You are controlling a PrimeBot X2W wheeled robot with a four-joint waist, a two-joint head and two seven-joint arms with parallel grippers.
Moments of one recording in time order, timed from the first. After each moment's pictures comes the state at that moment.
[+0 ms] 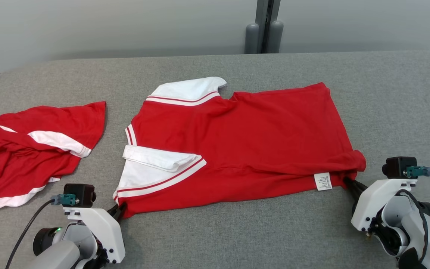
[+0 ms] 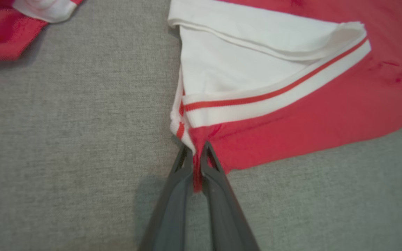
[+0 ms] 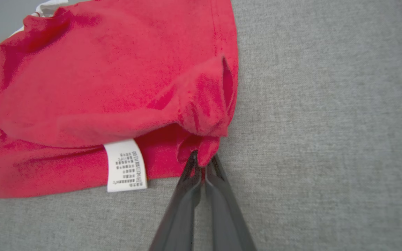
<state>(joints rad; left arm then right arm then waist) -0.46 0.50 -0.97 0.51 -1.16 0.15 0.03 -0.49 -0.27 0.45 0.82 0.74 0.13 0.09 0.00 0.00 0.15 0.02</state>
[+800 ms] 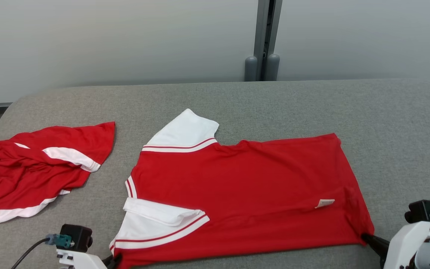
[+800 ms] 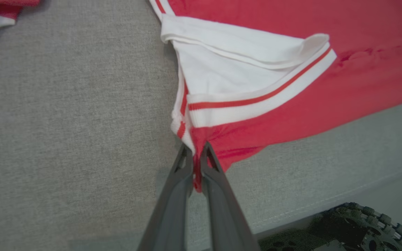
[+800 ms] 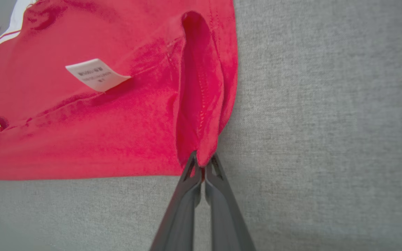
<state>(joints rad) -0.28 0.73 -1.02 0.11 -1.17 0.29 0.15 -0.21 -0.44 0.40 0.52 0.91 0.13 0.33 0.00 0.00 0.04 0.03</state>
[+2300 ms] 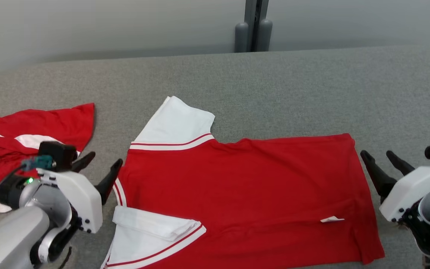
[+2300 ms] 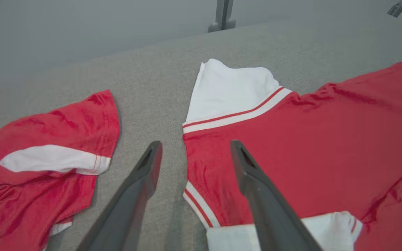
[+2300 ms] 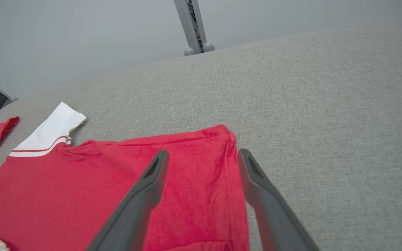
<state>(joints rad) -0.52 0.75 -0.95 0.10 -1.03 0.25 0.09 -0.18 -0.18 -0.05 0.10 0.46 0.13 0.44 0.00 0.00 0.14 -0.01</state>
